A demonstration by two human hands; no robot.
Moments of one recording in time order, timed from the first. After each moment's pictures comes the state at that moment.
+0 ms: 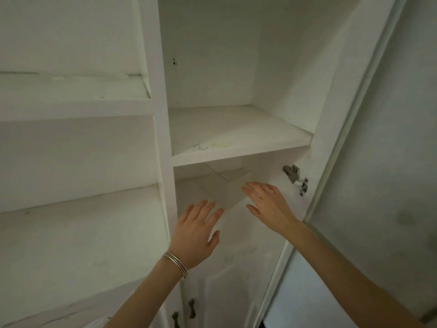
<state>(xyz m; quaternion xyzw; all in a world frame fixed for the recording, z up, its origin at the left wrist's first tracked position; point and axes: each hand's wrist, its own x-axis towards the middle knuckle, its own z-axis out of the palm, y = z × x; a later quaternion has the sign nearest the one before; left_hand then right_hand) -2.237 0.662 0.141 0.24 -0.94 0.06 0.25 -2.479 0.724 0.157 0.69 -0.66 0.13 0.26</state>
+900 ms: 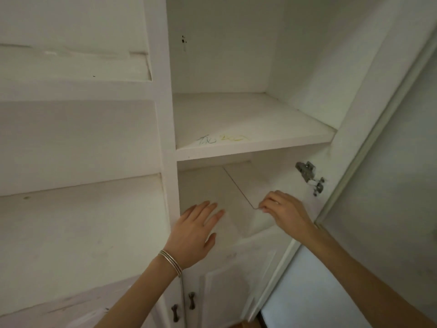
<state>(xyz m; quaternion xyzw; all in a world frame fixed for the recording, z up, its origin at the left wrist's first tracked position) -2.235 0.635 0.111 0.21 -0.94 0.07 0.25 -2.502 0.725 0.140 0.74 -0.60 0.22 0.20</state>
